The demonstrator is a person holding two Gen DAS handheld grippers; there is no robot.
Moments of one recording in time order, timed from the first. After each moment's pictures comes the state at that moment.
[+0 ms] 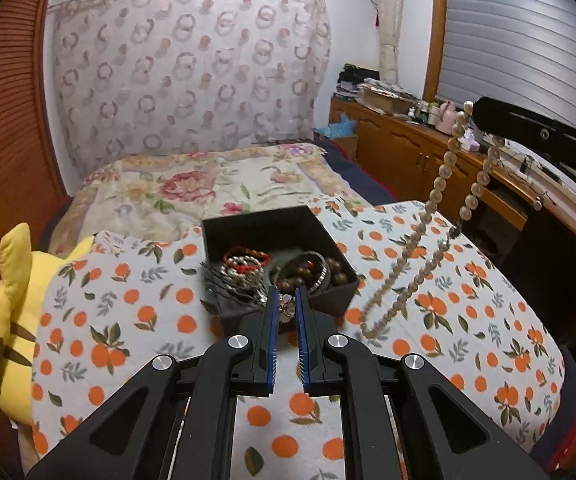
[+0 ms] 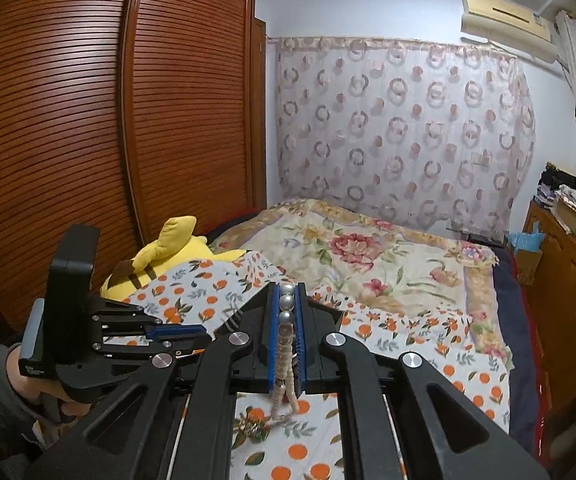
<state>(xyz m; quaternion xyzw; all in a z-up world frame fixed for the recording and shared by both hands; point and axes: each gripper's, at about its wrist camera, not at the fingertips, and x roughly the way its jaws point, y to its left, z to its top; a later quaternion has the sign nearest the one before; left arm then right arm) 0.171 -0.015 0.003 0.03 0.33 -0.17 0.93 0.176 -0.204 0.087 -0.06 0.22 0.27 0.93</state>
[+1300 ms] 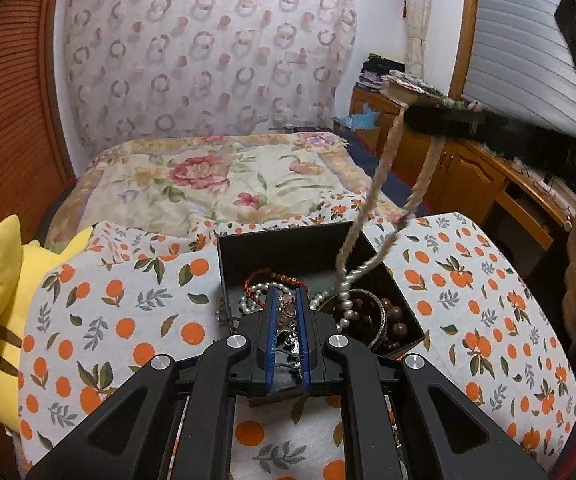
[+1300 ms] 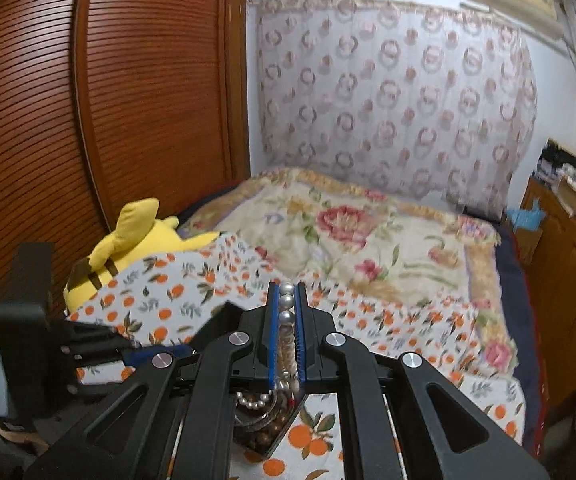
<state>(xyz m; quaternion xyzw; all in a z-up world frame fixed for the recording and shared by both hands) 0.246 -0.012 -0.019 0.01 0.36 -0.14 0.92 0.292 -0.162 0.044 -0.07 0.30 0.25 0.92</state>
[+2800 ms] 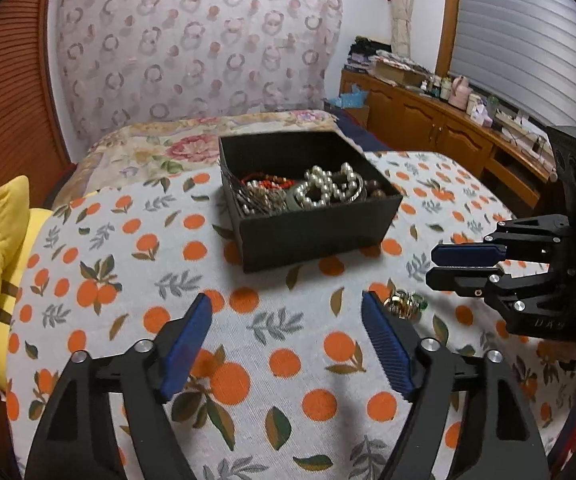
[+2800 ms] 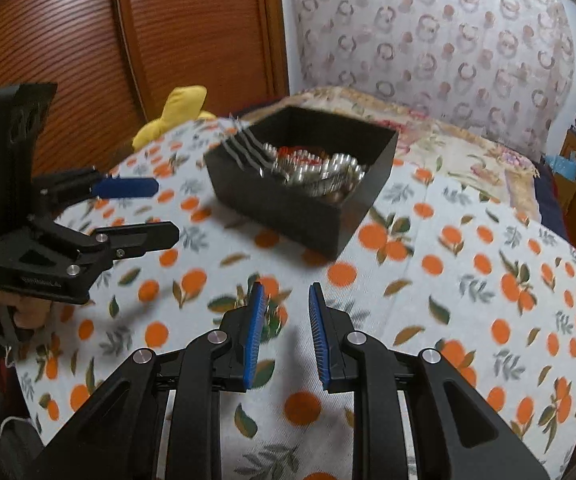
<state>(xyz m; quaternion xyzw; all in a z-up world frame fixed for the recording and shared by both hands) 0.162 0.000 -0.066 0.03 0.38 -0.16 0.91 0.187 -0.186 -0.079 -0.10 0.41 0.31 0.86</state>
